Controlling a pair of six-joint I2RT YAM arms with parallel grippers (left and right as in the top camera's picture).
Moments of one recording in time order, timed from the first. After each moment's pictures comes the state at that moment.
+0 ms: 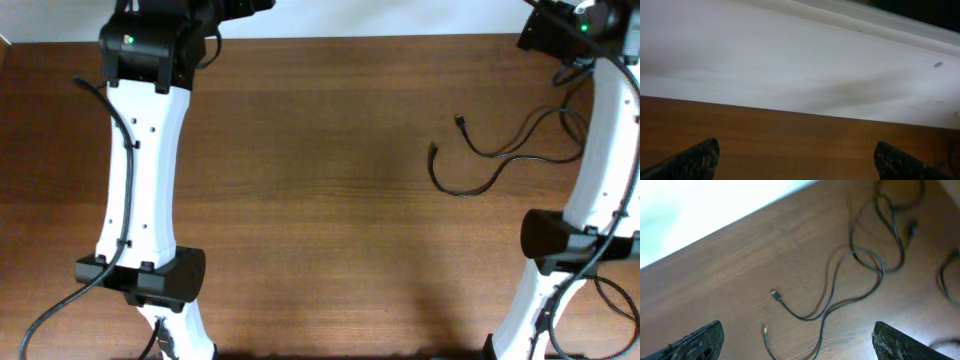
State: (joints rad) left arm -0.18 2.00 2.51 -0.99 0.02 -0.31; right arm -0.11 2.18 2.76 -1.57 0.18 0.37
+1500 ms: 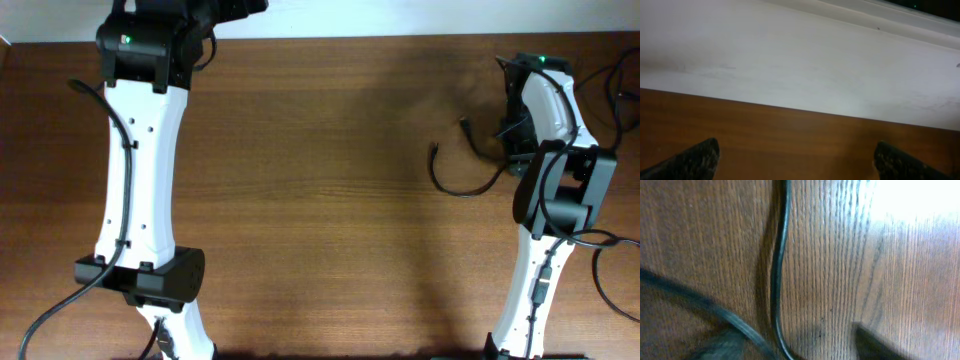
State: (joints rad) left arm -0.17 1.99 2.51 -1.02 -0.03 -0.30; right arm -0.18 2.50 2.14 -1.39 0.32 1.46
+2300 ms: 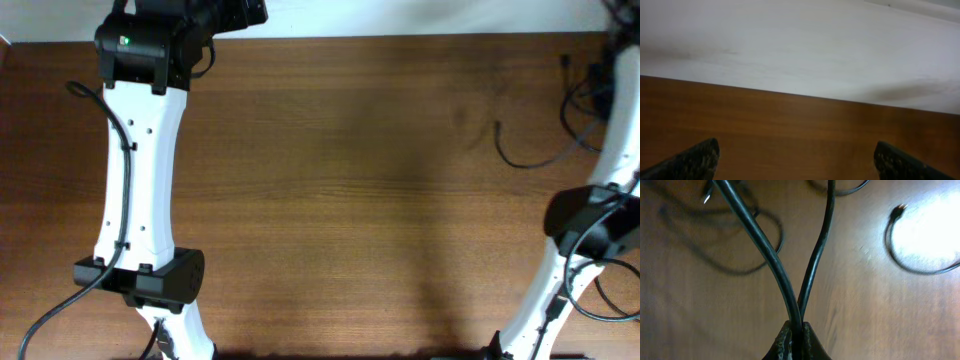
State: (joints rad) left arm -0.17 1.99 2.51 -1.09 -0.04 -0.27; right arm -0.34 2.33 2.64 -1.69 0.40 1.22
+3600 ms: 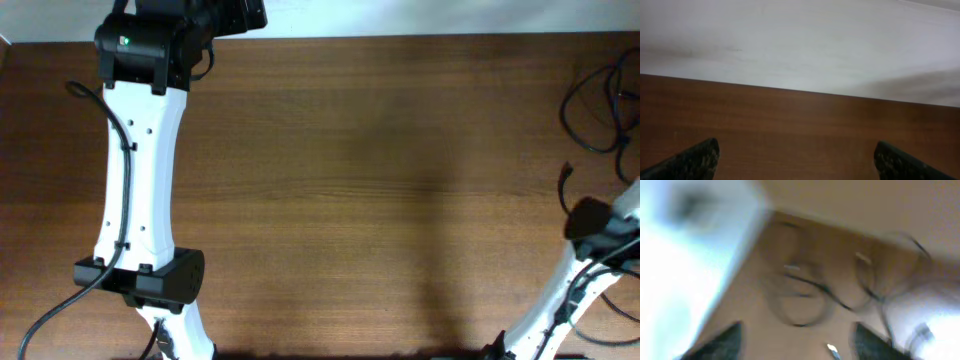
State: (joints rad) left arm -0.17 1.99 2.51 -1.11 -0.04 -0.25; right arm -0.45 2.32 3.03 -1.51 0.31 0.60
